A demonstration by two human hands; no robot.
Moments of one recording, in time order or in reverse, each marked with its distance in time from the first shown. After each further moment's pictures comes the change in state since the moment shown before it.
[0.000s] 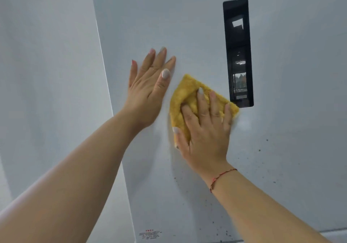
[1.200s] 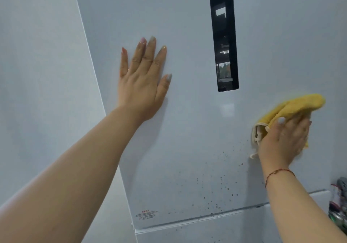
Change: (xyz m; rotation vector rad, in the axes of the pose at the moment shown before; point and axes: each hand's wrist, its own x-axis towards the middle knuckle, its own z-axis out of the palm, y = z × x) left_hand -0.009 -0.012 0.021 0.467 0.109 0.153; right_hand -0.081 0.141 -0.034 0.075 0.162 0.897
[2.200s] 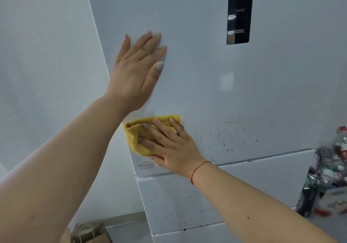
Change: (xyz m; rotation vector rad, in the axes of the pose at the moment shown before) left_hand -0.081 -0.007 -0.002 -0.313 -0.103 0.077; right_hand -0.197 -0.046 0.048 -0.140 -0.404 -1.430
